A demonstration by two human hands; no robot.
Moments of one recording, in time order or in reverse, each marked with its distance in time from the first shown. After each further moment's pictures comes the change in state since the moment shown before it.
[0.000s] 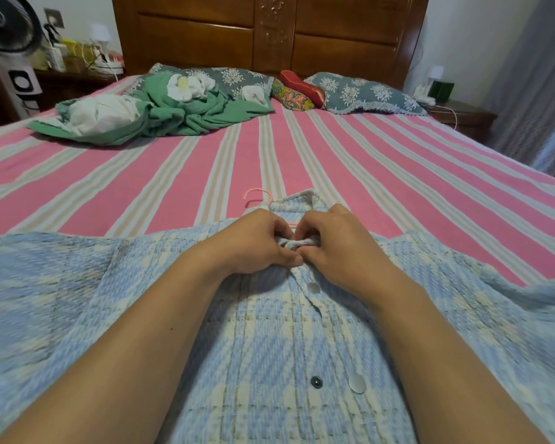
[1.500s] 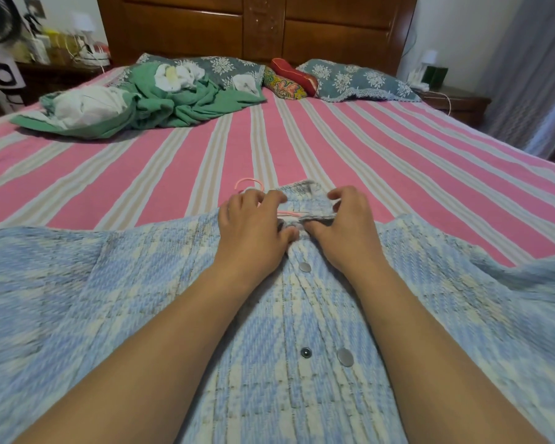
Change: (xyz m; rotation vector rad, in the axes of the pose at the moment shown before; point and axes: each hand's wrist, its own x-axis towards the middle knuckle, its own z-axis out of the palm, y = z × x) left_hand 0.003 -0.002 0.046 0.345 0.517 0.004; right_hand 0.003 0.030 0.020 0.113 0.325 0.362
